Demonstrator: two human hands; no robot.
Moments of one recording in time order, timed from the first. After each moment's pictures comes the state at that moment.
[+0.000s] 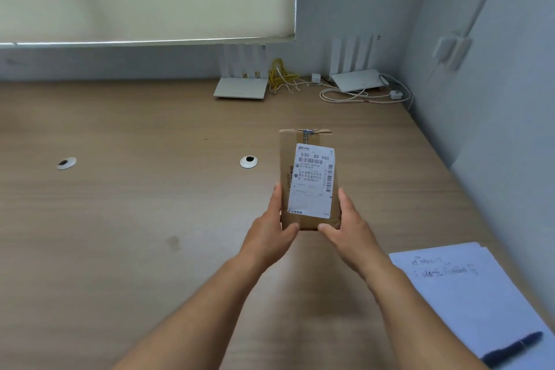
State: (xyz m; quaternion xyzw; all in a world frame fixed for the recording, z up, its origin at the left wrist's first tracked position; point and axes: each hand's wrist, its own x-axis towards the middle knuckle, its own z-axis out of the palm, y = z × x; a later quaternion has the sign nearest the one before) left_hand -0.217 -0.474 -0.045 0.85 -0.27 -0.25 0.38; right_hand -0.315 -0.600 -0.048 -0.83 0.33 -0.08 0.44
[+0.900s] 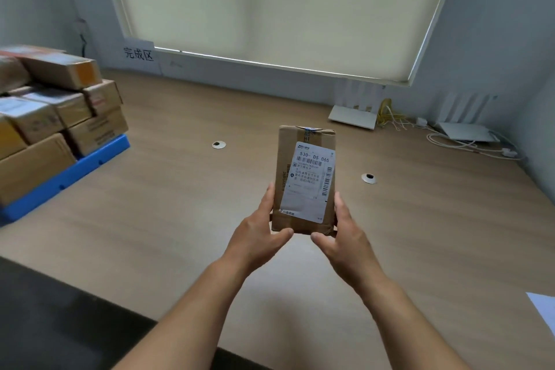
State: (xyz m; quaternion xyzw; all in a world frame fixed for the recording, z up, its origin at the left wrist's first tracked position) left_hand -0.160 -0.123 -0.009 0.86 -0.23 -0.10 0.45; right_hand -0.232 -0.279 -0.010 -0.91 0.14 -0.11 0.38
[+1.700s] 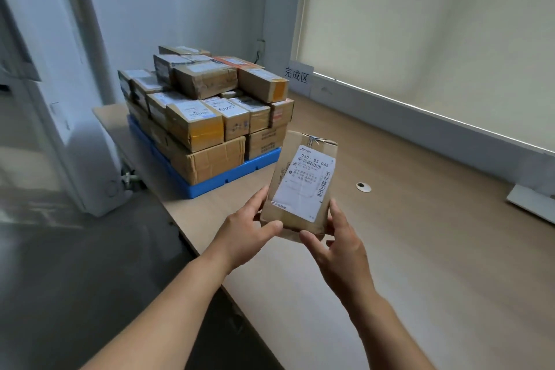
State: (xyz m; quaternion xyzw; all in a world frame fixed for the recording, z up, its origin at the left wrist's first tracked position) left_hand -0.058 0.175 0.009 0.86 -0.03 0.04 0.51; right_hand -0.058 0.000 -0.004 -0.91 -0.09 -0.11 0.39
